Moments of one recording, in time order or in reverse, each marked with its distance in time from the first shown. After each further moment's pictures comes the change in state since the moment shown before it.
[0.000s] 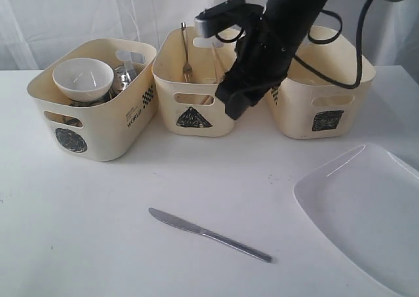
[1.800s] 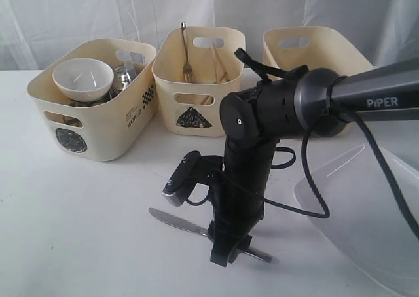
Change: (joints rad) left arm 0.000 0.000 0.000 0.000 0.000 0.000; right arm 0.236 0.034 0.528 -0.055 -0.289 -0.118
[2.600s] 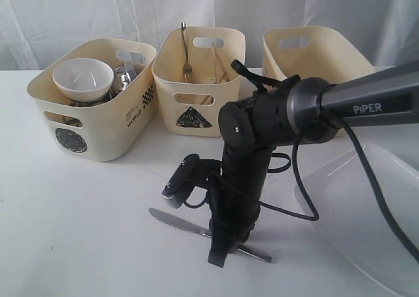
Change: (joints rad) left arm 0.000 0.000 0.000 0.000 0.000 0.000; right arm 0.000 0.042 0.007 0.006 -0.055 -0.025
